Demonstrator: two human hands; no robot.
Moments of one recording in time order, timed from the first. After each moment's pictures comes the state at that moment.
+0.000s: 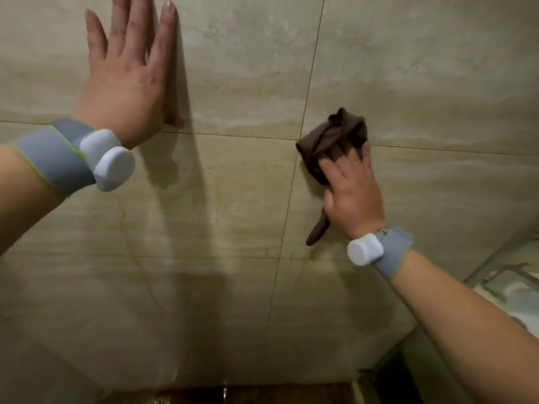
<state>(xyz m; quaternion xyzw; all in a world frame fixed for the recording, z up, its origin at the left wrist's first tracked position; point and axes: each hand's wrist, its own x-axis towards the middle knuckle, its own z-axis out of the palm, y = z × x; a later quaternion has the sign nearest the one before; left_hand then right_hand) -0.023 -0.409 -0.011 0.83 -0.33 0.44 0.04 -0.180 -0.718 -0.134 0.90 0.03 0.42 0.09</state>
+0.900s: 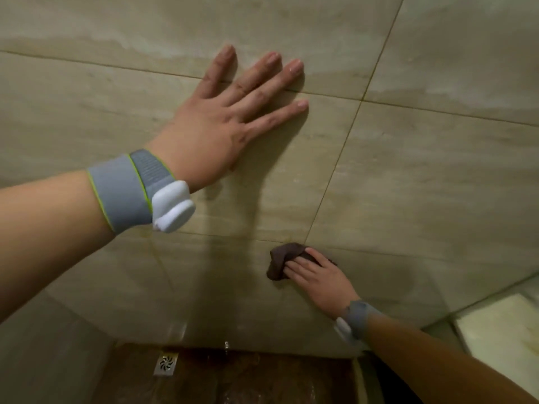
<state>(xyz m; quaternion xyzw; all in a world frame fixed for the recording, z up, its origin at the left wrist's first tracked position) -0.036 -0.445 -0.101 0.77 -0.52 0.37 -0.07 -0.180 -0.689 -0.357 0.95 0.20 0.03 0.24</state>
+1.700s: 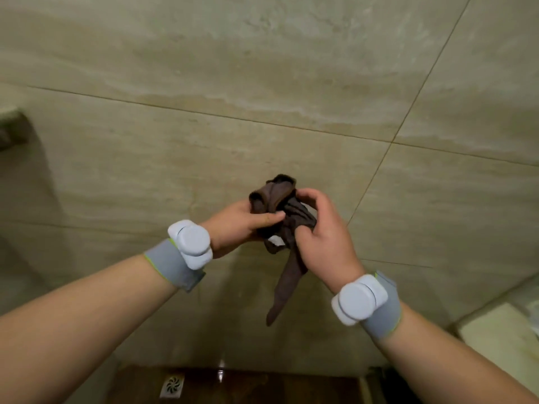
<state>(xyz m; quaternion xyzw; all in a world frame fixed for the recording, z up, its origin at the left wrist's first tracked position) -0.065 -0.375 -0.172 0.63 -0.26 -0.32 0.66 -0.165 -0.517 -0.168 0.88 -0.06 0.27 -0.39</state>
